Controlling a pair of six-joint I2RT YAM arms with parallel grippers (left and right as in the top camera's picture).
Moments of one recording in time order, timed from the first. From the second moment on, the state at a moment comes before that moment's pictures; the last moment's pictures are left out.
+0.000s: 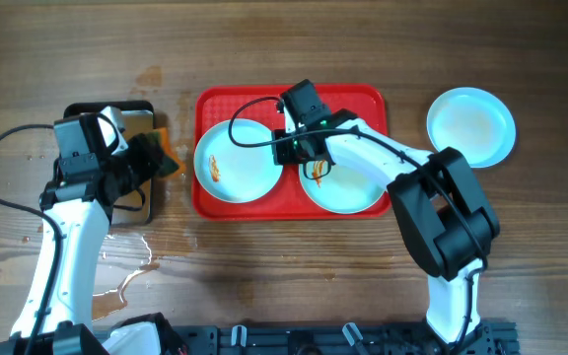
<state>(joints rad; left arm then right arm) 0.19 1.33 0.83 -0.48 0.36 -0.45 0.56 2.09 1.35 -0.42 -0.23 0.45</state>
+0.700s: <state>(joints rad) -0.14 1.64 0.83 -0.21 0.35 -0.55 0.57 2.05 1.35 -0.52 -0.11 0.47</state>
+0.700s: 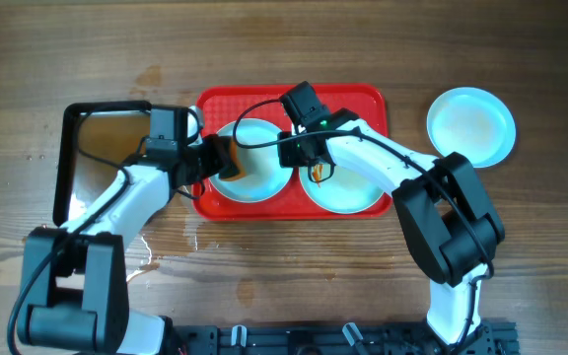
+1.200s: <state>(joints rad) -0.24 1.71 0.83 -0.08 0.37 -0.72 0.57 2.05 1.35 -0.52 -0.11 0.48</state>
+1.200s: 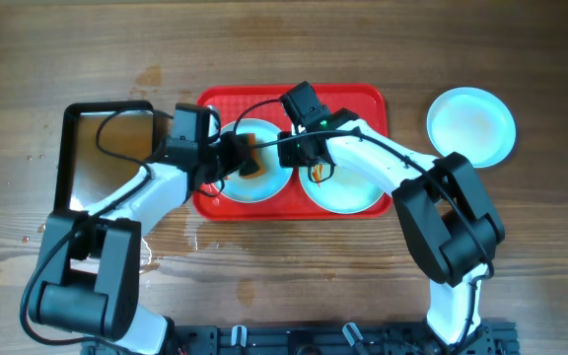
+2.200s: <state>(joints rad) -0.31 1.66 0.85 -0.34 -0.24 -0.63 0.58 2.05 1.35 -0.52 -0.11 0.48</state>
